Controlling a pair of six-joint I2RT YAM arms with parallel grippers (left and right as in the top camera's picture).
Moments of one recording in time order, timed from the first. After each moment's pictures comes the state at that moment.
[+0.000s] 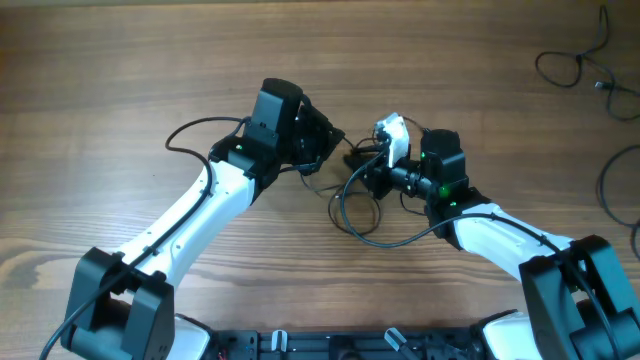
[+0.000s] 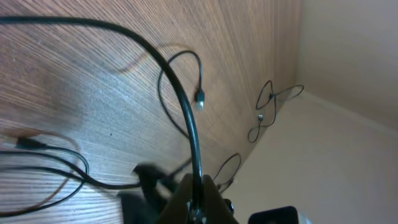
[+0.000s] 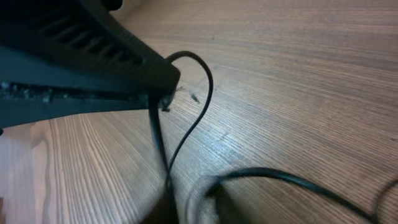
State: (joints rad) left arm -0.46 1.58 1.06 -0.23 0.41 -1.46; right arm 0.35 1.57 0.56 0.53 -0.60 0.20
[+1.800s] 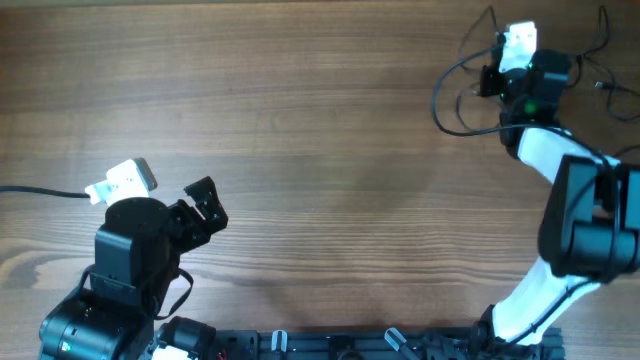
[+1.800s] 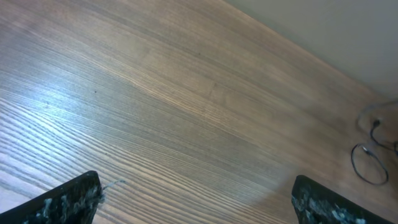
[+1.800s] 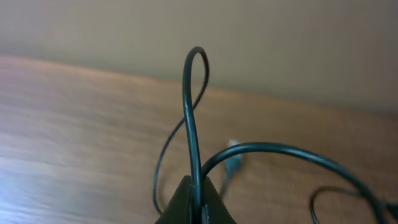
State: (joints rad) left arm -0.32 0.70 1.06 -1.07 -0.27 -0.67; right arm -0.17 1.98 1.07 0.52 -0.18 -0.23
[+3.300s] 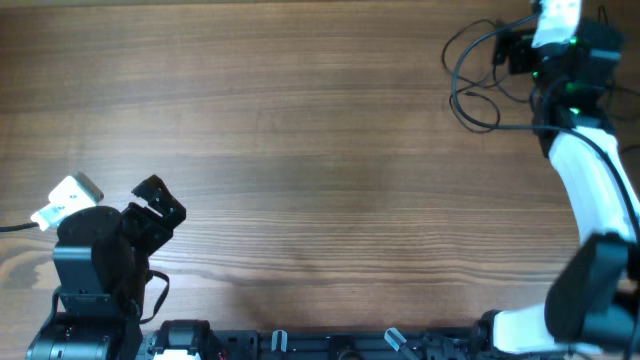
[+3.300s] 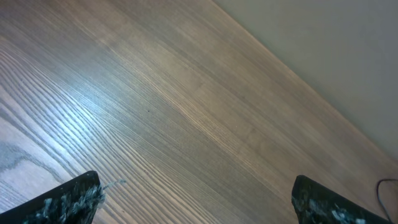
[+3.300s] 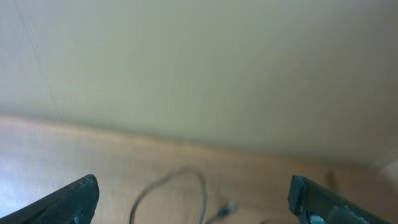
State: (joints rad) left arm -0.03 0.65 1.06 -1.07 -0.27 -0.67; right arm -0.18 1.62 1.17 0.20 -0.18 -0.22
